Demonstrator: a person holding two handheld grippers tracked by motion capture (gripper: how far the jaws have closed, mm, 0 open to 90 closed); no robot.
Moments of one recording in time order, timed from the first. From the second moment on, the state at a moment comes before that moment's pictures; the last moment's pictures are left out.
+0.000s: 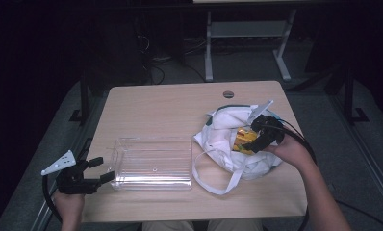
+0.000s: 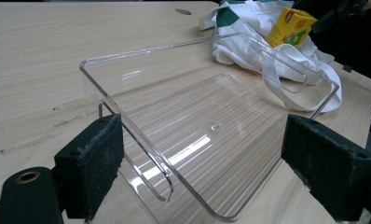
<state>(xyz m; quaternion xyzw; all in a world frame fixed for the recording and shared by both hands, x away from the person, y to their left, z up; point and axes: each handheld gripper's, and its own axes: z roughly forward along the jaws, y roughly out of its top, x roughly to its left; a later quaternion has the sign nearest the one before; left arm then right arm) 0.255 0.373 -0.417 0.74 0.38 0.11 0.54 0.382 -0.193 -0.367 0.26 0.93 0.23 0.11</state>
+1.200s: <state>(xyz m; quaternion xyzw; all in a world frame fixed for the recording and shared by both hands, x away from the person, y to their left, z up) 0.255 0.374 -0.417 0.74 0.38 0.11 0.54 0.399 -0.179 -0.380 0.24 0.95 0.19 0.10</state>
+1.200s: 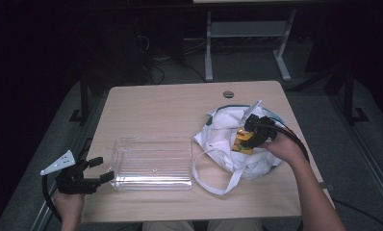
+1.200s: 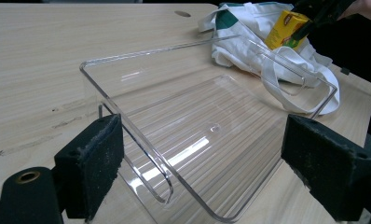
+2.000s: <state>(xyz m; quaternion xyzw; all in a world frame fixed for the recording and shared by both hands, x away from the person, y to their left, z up) 0.255 0.375 -0.417 0.74 0.38 0.11 0.54 0.399 -0.177 -0.376 0.23 0.95 0.18 0.11</state>
